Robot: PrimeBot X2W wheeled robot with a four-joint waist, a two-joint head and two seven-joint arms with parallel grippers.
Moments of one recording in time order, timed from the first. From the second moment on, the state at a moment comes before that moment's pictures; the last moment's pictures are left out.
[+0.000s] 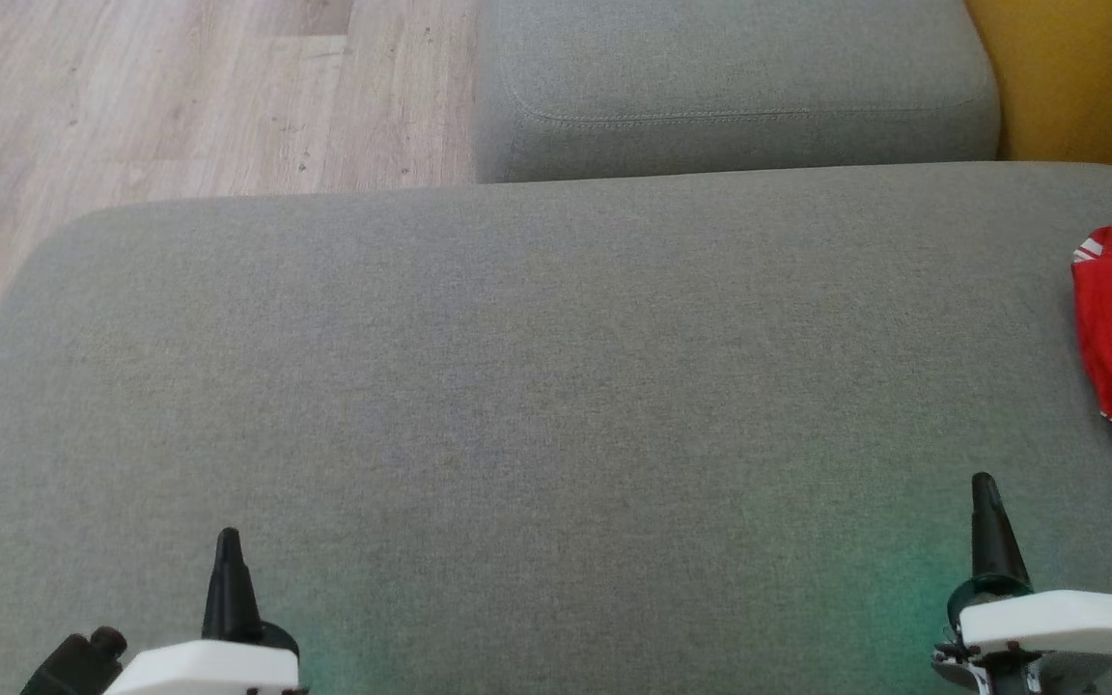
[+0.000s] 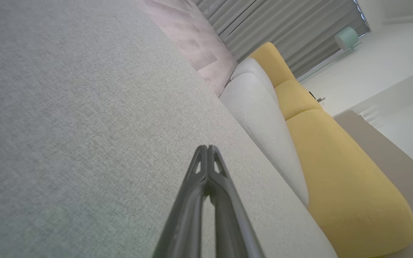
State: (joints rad) left arm 0.08 0.07 -0.09 0.22 -1.00 -0.04 -0.08; right arm 0.09 -0.06 -0.01 0.23 0.98 0.12 -0.07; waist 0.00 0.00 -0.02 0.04
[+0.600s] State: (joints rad) left arm 0.04 0.07 -0.06 0.23 -1.21 -0.06 -0.03; right arm 0.05 -0.06 -0.04 0.25 1.19 0.12 -0.02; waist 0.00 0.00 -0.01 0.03
